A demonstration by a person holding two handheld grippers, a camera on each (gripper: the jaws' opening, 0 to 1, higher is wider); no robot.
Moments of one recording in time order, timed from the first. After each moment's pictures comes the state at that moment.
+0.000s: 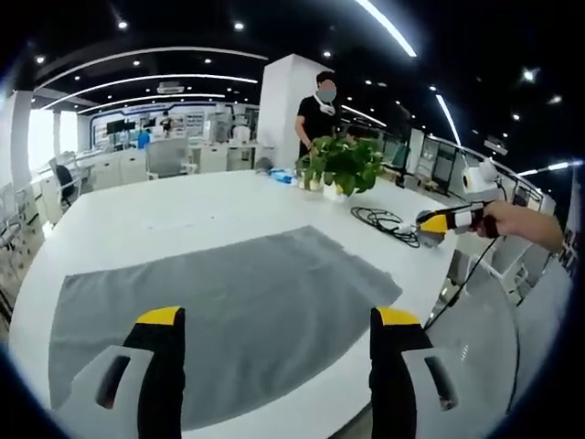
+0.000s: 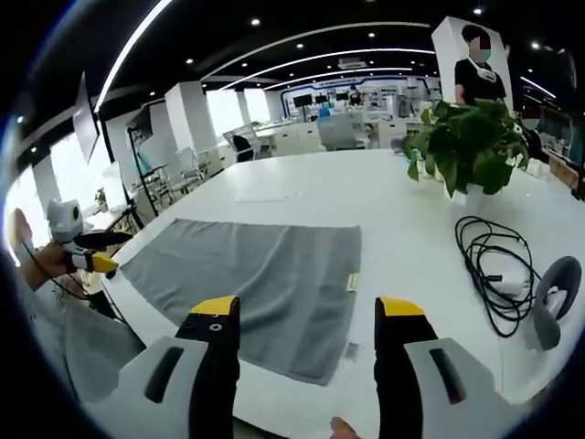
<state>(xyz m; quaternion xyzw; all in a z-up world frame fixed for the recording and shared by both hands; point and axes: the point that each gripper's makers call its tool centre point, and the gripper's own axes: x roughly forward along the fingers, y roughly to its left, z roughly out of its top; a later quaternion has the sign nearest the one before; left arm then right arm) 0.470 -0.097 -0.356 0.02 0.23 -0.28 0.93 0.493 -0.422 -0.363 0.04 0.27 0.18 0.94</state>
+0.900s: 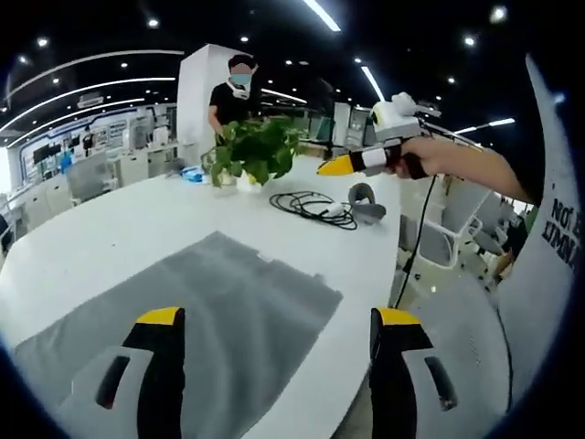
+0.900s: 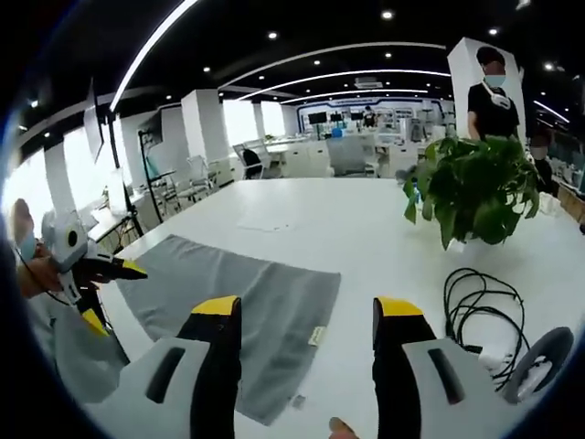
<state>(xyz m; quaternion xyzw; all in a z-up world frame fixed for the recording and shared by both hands) 0.475 -0.248 -0.369 0.08 0.23 -0.45 0.86 0.567 -0.466 -0.322 0.01 0.22 0.22 0.95</state>
